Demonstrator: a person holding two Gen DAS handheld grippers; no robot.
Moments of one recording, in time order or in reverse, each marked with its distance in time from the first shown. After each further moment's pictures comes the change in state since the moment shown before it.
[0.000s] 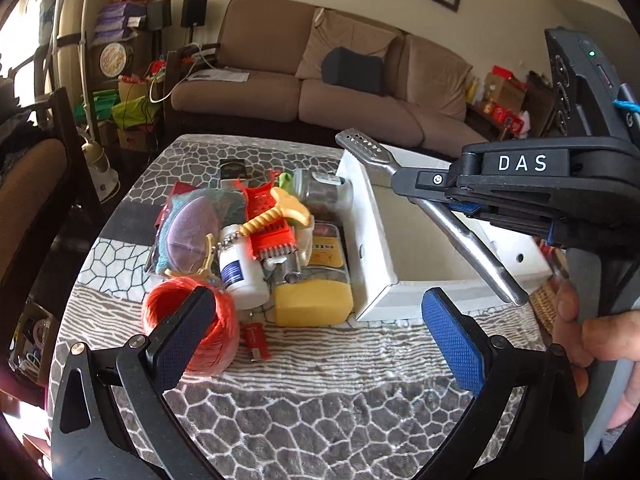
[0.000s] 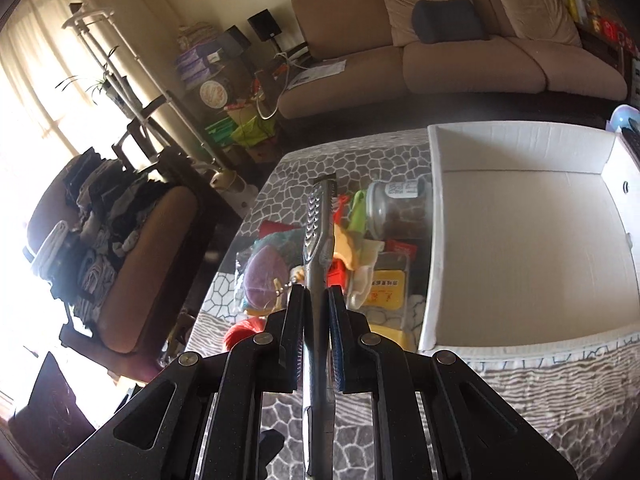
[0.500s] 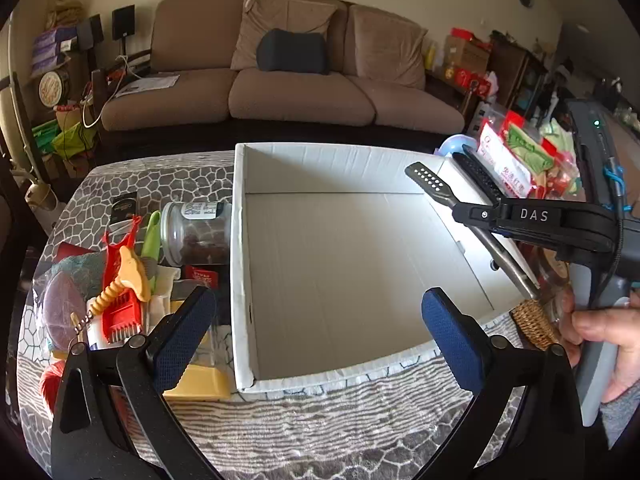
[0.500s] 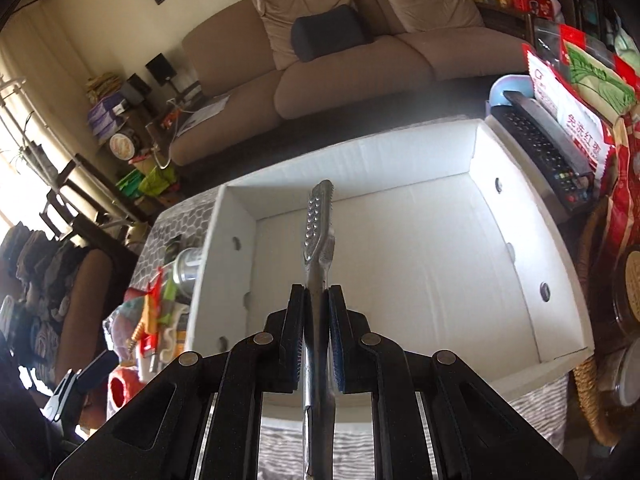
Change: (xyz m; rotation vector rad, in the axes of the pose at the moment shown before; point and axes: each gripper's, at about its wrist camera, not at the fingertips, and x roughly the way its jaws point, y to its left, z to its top) left arm 0.116 -0.127 0.051 0.145 0.082 -0.054; right arm -0.045 -0.214 0.042 0.180 -0.061 -0.242
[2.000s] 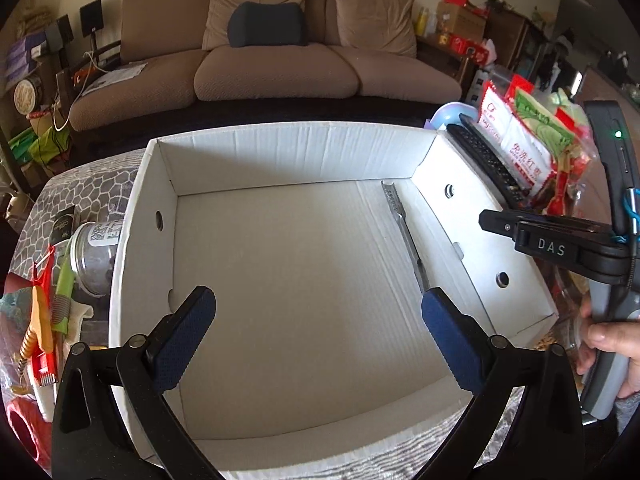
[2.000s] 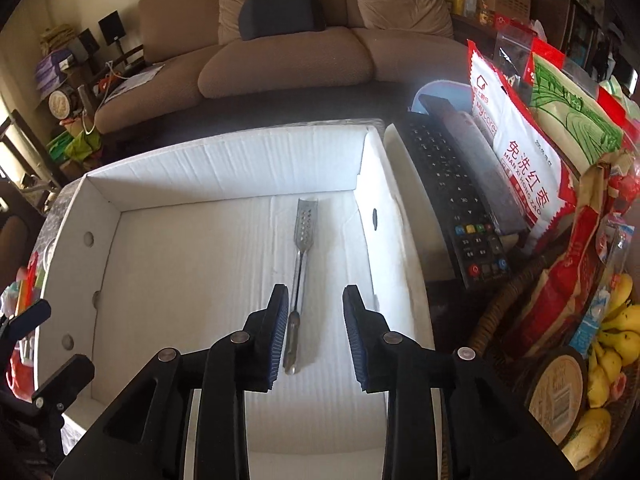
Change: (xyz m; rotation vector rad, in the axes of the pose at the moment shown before) left arm 0.071 -0.061 0.025 0.027 0.083 0.009; right arm -0.003 -0.124 0.018 -0.154 0.053 -0.229
